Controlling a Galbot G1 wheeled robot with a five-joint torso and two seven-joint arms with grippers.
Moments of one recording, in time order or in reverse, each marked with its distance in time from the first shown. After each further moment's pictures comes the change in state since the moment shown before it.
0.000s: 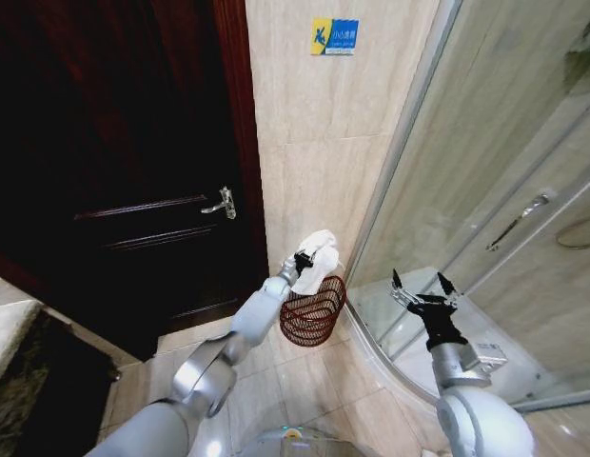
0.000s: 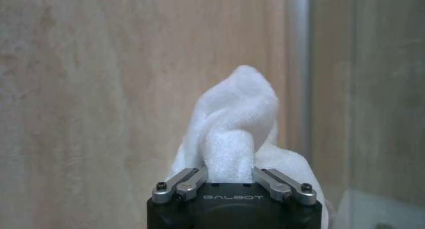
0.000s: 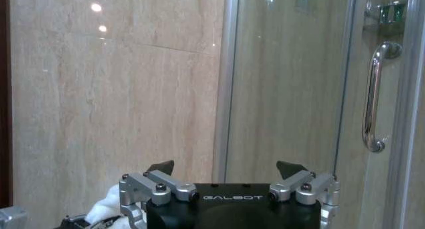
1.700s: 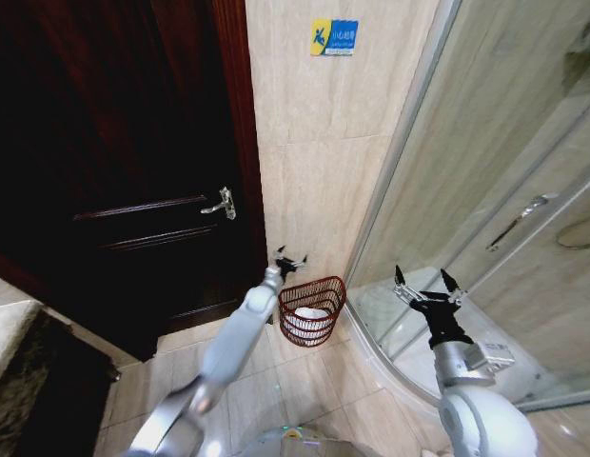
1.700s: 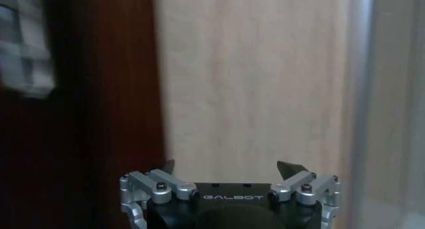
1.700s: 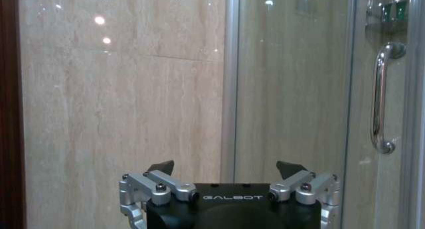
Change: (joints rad) left arm 0.544 0.250 -0.215 -0.901 0.008 0.289 -0.152; right arm -0.002 0.007 0.000 0.004 0.044 0.018 -0.011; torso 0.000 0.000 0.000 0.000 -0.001
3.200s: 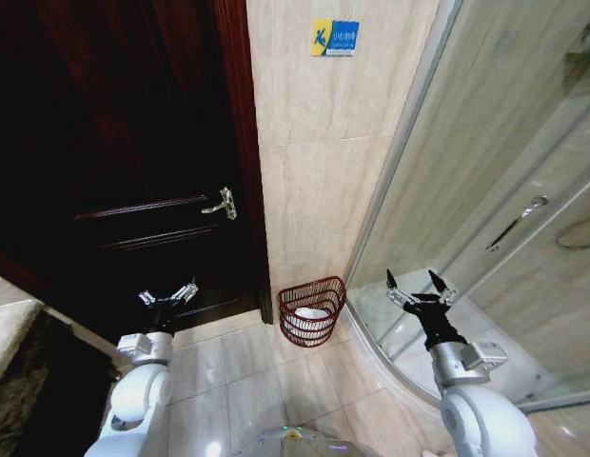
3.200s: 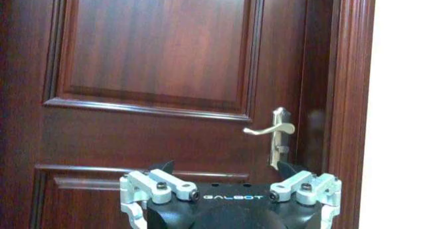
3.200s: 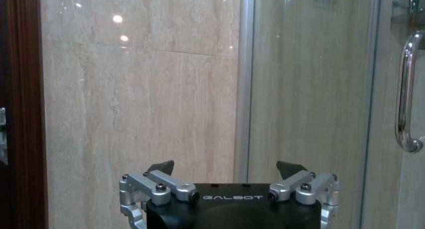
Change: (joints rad) left arm 0.650 0.009 -0.555 -0.646 -0.204 -0.084 -0.068; right arm 0.014 -0.061 0.006 -0.026 0.046 -0.005 -0.031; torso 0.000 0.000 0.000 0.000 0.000
